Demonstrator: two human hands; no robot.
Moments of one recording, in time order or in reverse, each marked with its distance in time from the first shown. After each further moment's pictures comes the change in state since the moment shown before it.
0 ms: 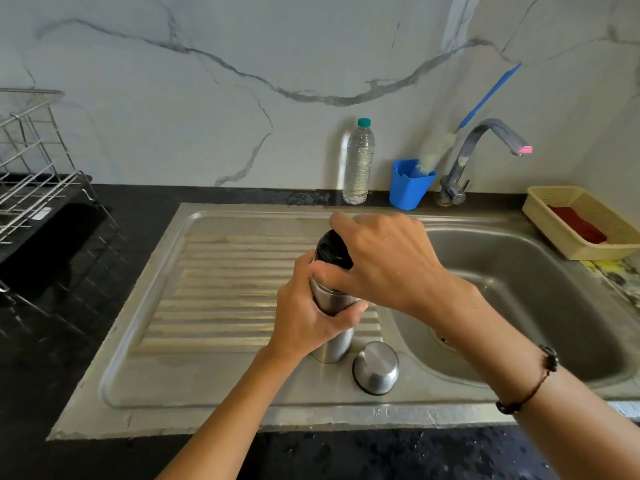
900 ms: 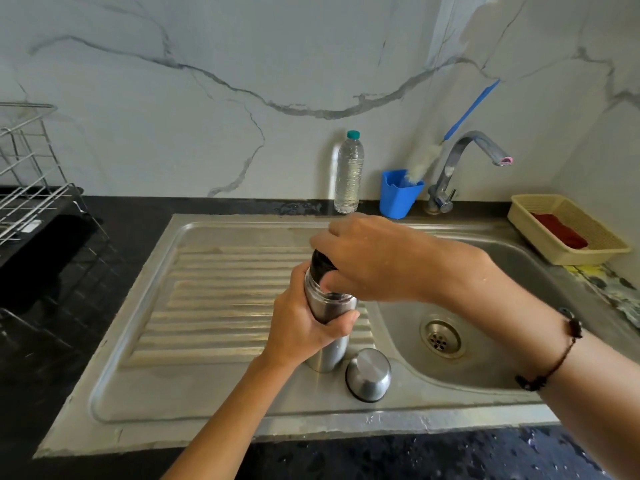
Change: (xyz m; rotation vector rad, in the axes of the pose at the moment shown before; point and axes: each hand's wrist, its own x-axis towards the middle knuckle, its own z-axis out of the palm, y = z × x) left_hand 0.000 0.000 0.002 0.001 -0.028 0.035; right_hand 0.013 0.003 -0.039 -0.064 -0.481 -0.241
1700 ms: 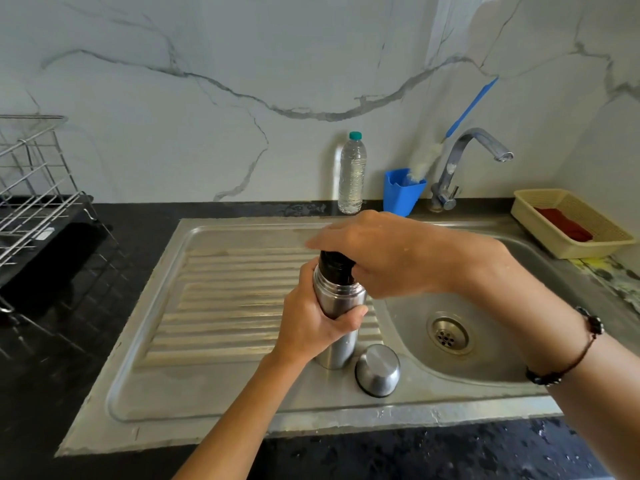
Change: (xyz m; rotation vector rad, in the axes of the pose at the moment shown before) left_hand 0.000 0.001 -0.001 -0.011 -0.022 -0.035; right_hand -0.009 -0.007 -0.011 0.132 -0.038 0.046
